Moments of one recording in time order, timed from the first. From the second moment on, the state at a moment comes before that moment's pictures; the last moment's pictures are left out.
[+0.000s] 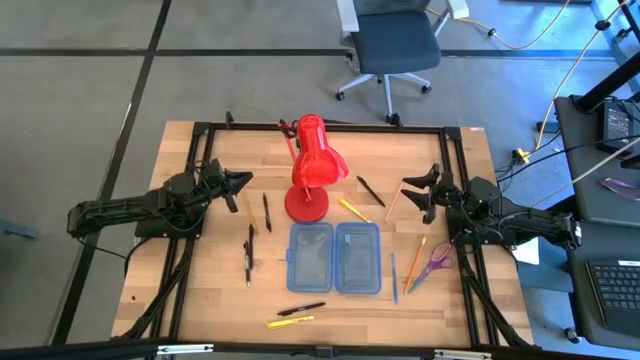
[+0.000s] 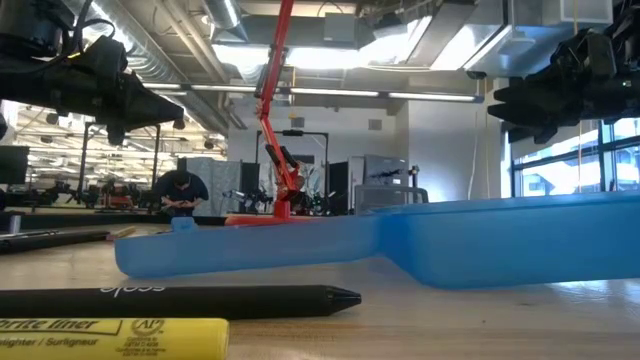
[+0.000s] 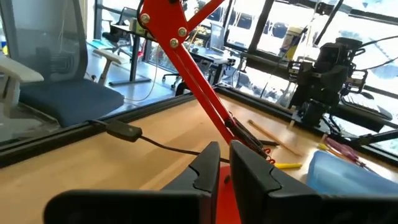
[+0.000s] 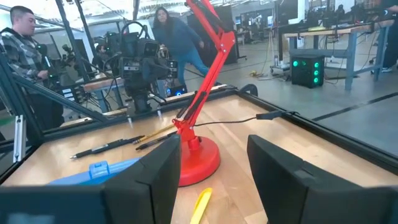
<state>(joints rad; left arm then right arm) 0.23 0.10 0.01 0.05 -0.27 -0.28 -0.22 0.01 0.01 0.03 0.05 0.18</state>
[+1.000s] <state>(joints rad) 0.23 0.10 0.01 0.05 -0.17 -0.31 -0.22 0.01 0.01 0.08 -0.01 0.15</state>
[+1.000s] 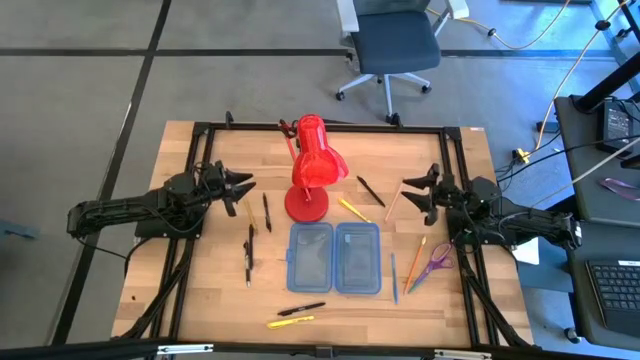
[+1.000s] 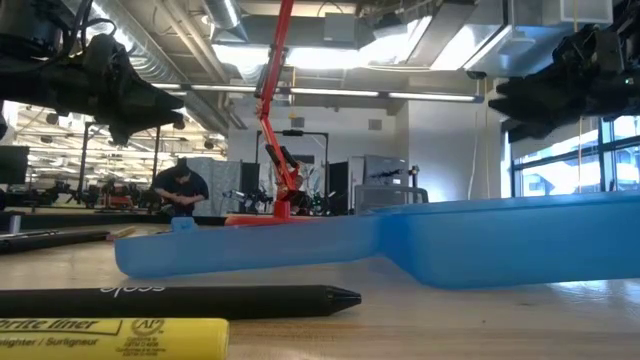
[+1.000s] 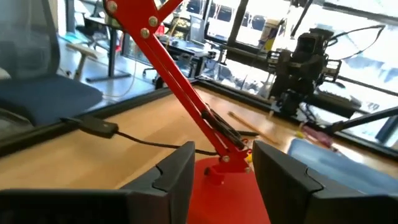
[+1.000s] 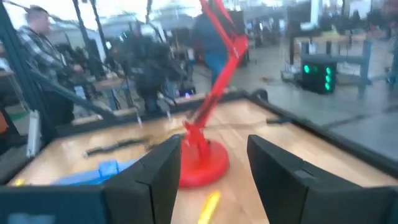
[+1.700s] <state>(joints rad) 0.23 0.10 0.01 0.06 -0.24 -0.24 -0.16 0.79 0.90 -0.89 -0.23 0.03</state>
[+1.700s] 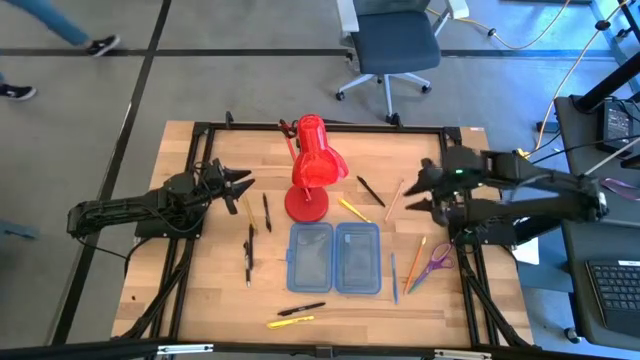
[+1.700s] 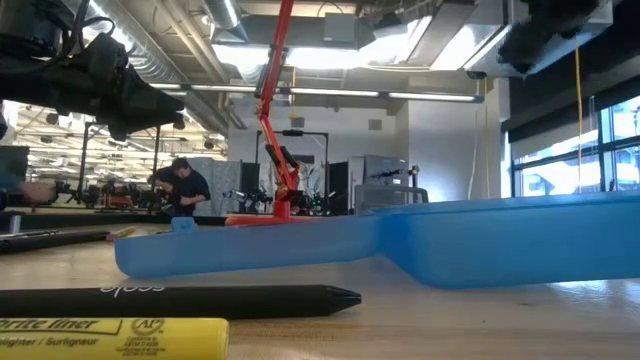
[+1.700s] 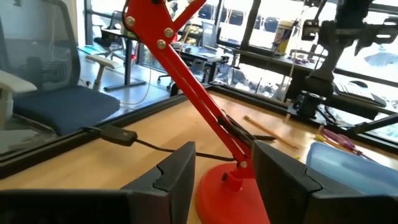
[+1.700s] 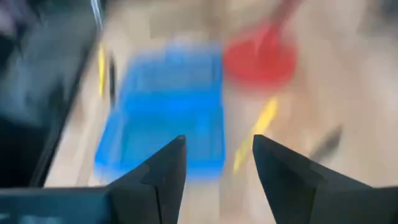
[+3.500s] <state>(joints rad) 0.23 0.10 0.01 0.05 -0.24 -0.25 0.61 1.83 0.88 -1.28 -0.23 0.31</state>
